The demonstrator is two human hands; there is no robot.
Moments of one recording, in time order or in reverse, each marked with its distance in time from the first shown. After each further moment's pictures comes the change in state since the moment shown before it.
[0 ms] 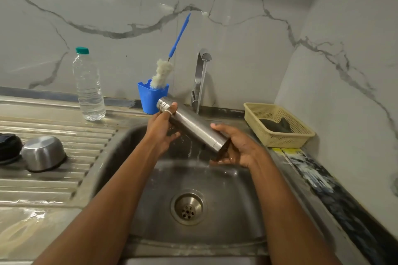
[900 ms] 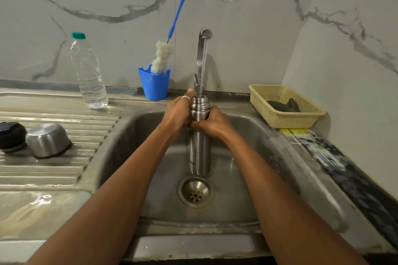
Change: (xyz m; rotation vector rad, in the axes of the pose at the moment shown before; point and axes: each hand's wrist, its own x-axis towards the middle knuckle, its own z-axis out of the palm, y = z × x) left_hand -0.016 -0.014 0.022 0.492 -0.147 0.099; right_hand 0.061 0.014 0.055 -0.699 0.258 -0.375
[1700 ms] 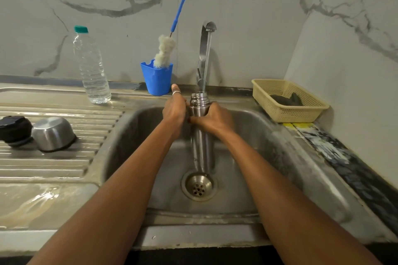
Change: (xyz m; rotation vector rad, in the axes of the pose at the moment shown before) left_hand 0.016 -0.016 -0.005 -0.026 0.225 -0.076; right_hand -0.023 -0.018 0.002 -0.156 0.144 -0.032
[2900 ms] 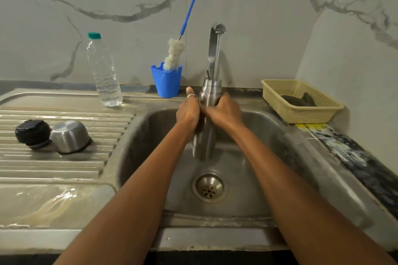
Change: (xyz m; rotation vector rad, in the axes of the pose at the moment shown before) left_hand -0.011 0.005 0.005 0.118 0.013 -0.011; right_hand 0.008 -0.011 0.001 0.156 0.054 -0.014
